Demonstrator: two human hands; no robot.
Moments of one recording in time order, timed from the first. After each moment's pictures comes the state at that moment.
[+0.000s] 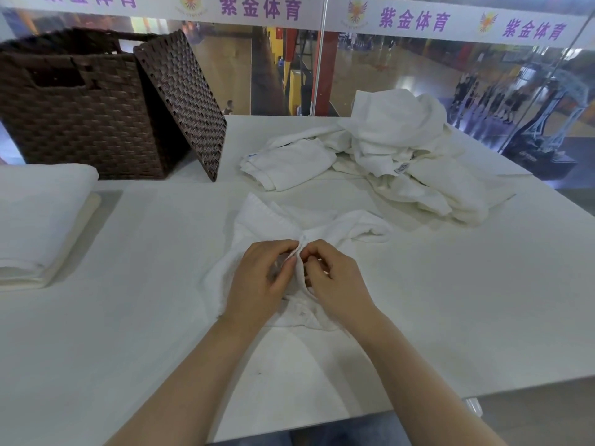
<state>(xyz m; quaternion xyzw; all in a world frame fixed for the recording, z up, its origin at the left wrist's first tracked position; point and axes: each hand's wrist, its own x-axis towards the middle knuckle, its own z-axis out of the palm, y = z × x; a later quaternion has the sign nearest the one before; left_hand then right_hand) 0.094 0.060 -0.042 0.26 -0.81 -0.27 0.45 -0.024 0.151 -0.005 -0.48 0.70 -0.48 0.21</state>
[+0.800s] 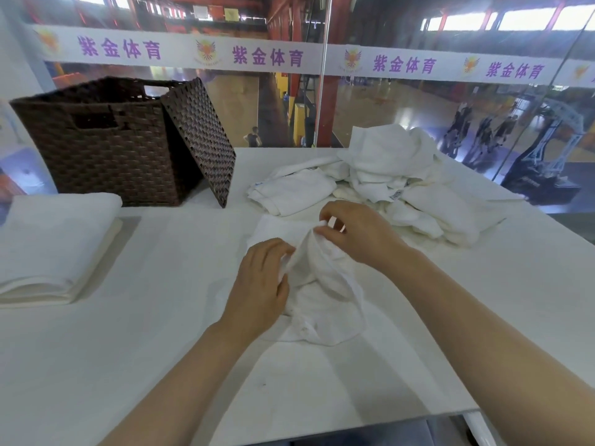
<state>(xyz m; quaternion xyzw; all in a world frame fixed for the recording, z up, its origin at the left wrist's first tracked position) 0.106 0.059 -0.017 0.23 -0.87 -0.09 0.42 -0.093 0.121 0.080 -0.67 0.71 -0.23 -0.03</state>
